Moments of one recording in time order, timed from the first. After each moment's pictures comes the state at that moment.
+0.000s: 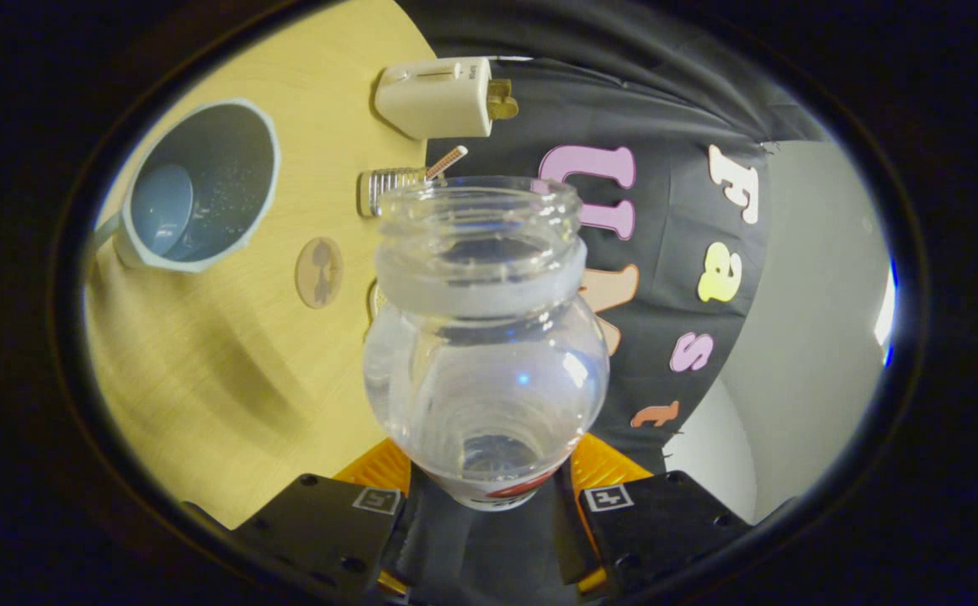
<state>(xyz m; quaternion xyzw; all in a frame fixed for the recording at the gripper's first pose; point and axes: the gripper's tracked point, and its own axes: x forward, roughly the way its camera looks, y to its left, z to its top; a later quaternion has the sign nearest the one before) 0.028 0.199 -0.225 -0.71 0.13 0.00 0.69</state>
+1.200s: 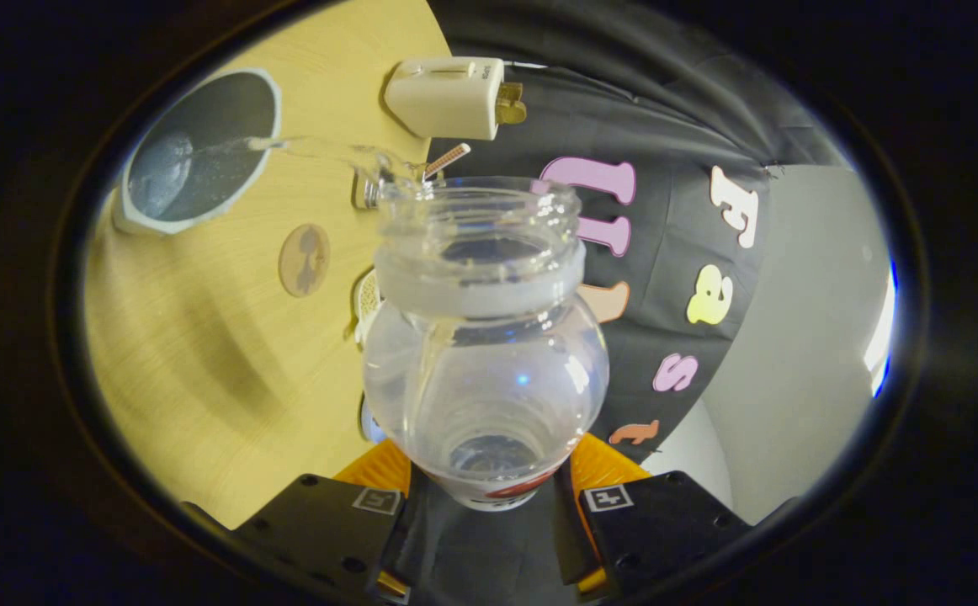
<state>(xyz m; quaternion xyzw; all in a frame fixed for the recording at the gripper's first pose) 0.045 0.201 -0.212 -0.74 0.10 0.00 0.66</state>
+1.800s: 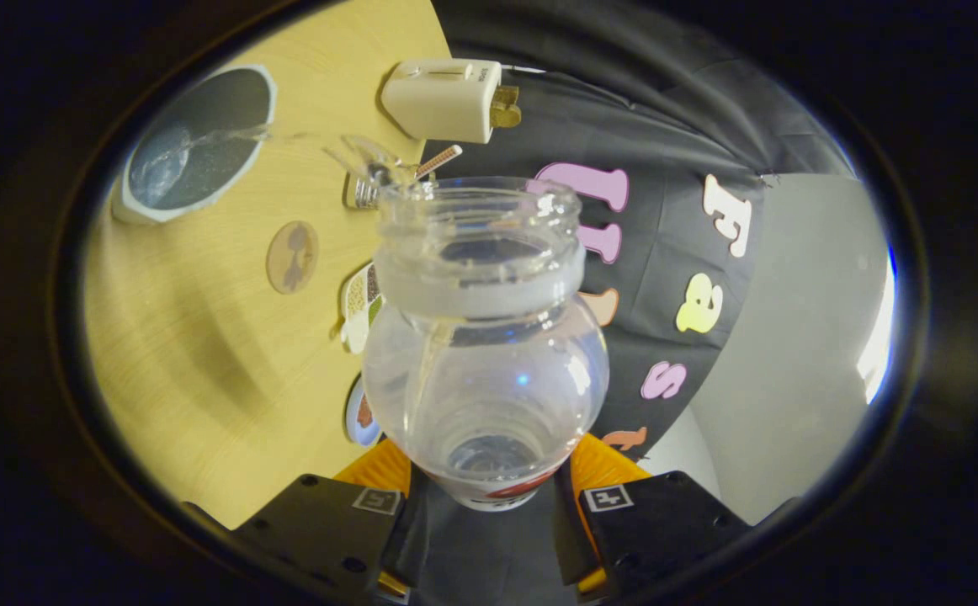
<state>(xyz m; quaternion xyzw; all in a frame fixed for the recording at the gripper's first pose) 0.052 0.204 -0.200 -0.75 0.08 0.00 0.66</state>
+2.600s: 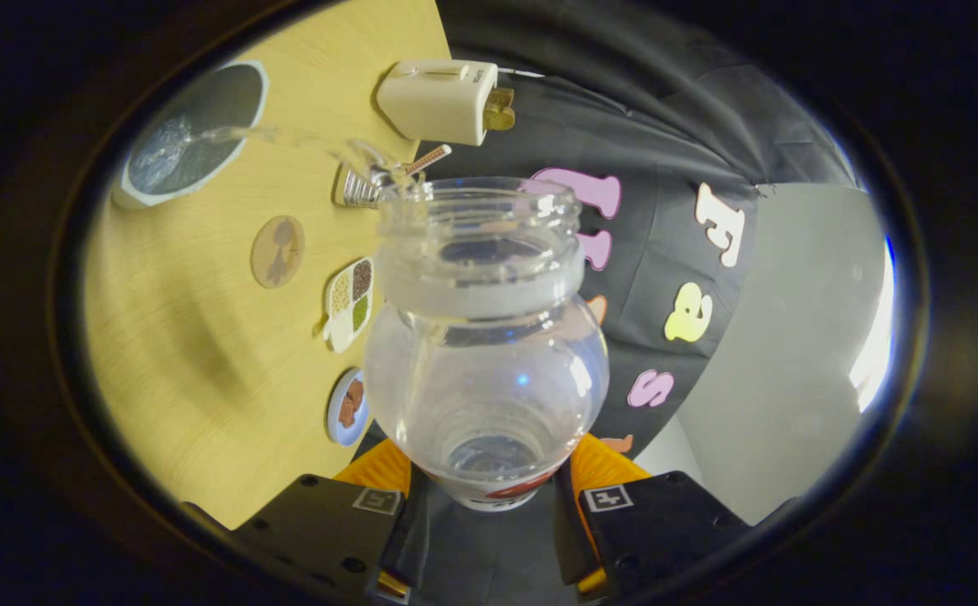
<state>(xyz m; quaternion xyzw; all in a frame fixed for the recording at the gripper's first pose) 0.059 0.207 -0.183 -0.76 0.06 -0.01 0.65</state>
